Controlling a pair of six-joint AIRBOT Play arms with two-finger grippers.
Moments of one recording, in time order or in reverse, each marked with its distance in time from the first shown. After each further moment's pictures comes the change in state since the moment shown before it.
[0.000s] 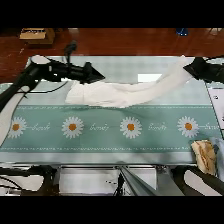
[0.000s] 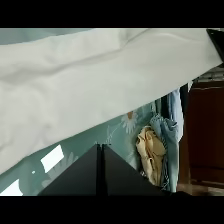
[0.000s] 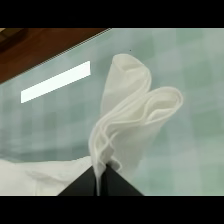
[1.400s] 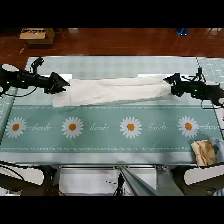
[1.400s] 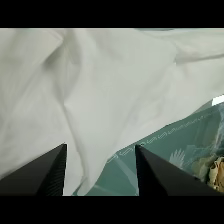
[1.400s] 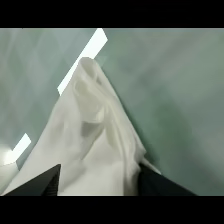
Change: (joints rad) left arm 0.482 -0.100 0.000 0.350 -0.163 -0.072; right arm 0.007 -0.607 0.002 0.464 -0.206 -0.181
